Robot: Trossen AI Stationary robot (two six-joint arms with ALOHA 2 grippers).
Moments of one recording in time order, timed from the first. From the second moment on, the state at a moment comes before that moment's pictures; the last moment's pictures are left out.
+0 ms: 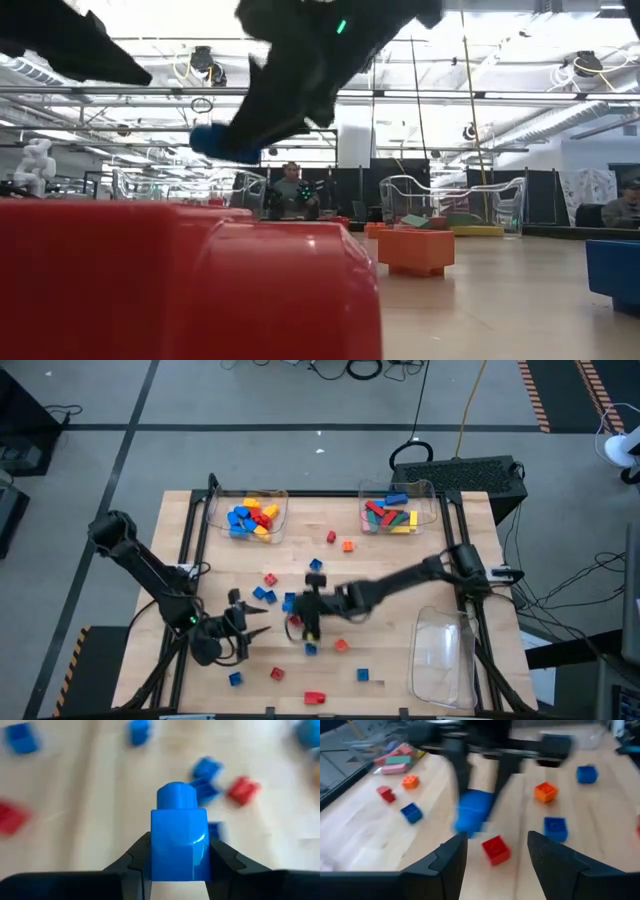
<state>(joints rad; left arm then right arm) -0.84 1.27 0.60 -0.09 -0.92 -0.56 0.22 2.06 1.48 -0.16 0.25 0.15</state>
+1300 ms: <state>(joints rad) -0.69 1.26 0.55 -0.40 -0.90 -0.91 -0.30 2.34 1.96 -0.10 -0.05 0.14</state>
